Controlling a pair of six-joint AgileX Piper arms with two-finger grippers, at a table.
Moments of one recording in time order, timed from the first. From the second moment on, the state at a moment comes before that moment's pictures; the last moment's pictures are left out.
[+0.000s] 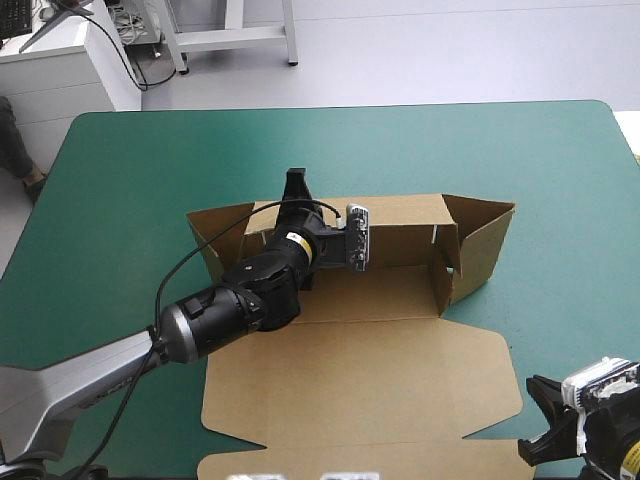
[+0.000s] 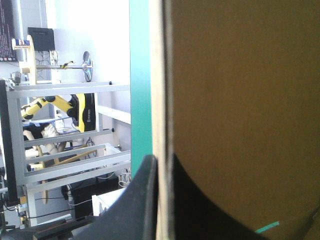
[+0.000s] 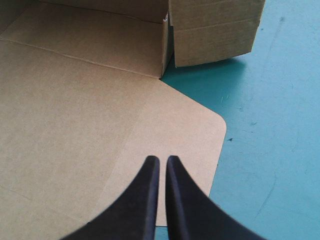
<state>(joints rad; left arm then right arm) -0.97 1.54 -1.26 1.00 0.73 0.15 0.73 0.17 -0.50 -0.27 0.98 0.39</state>
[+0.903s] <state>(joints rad) -0.97 1.50 -1.16 1.05 0.66 0.09 0.73 0.23 -0.60 -0.41 0.96 0.46</state>
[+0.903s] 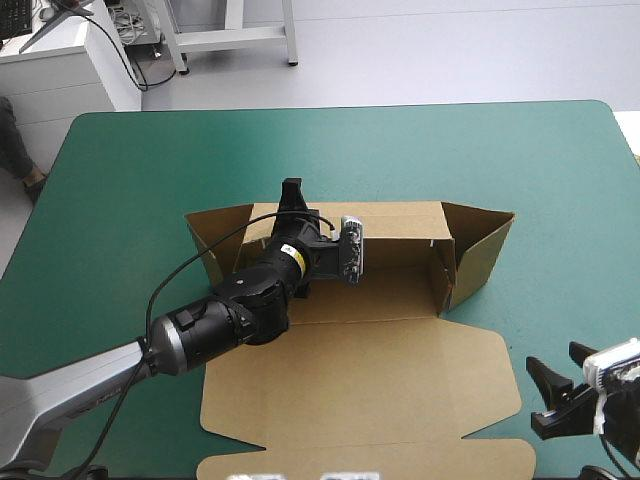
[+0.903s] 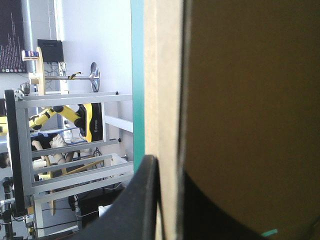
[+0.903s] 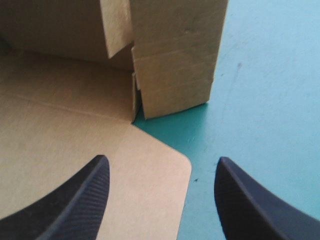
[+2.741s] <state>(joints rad) -0.97 1.50 -1.16 1.06 0.65 0.09 0.16 1.73 -1.81 -0.12 1.09 -0.03</state>
